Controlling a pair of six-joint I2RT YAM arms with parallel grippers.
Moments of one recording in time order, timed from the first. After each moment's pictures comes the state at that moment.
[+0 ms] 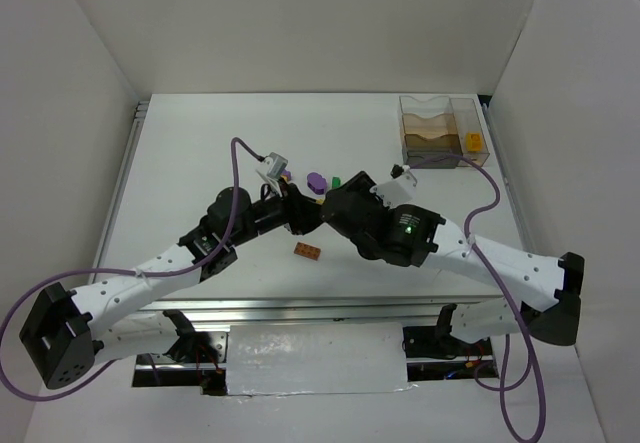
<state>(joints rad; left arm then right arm) -0.78 1.11 0.72 0.37 0.23 -0.66 1.14 1.27 1.29 -0.89 0.86 1.63</state>
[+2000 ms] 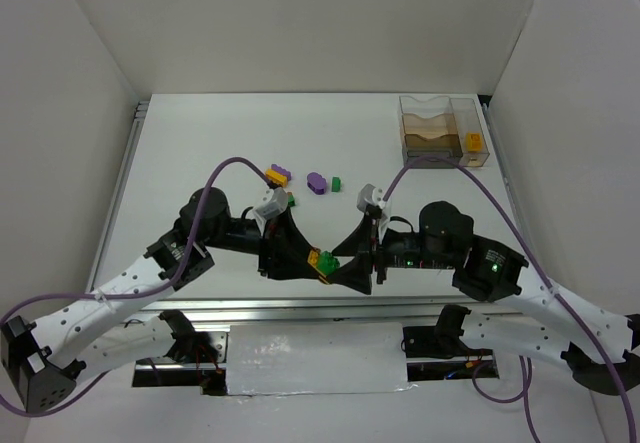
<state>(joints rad) -0.79 0.92 0.80 0.09 0.92 -0.39 1.03 0.76 0.97 -0.41 -0.36 0.23</state>
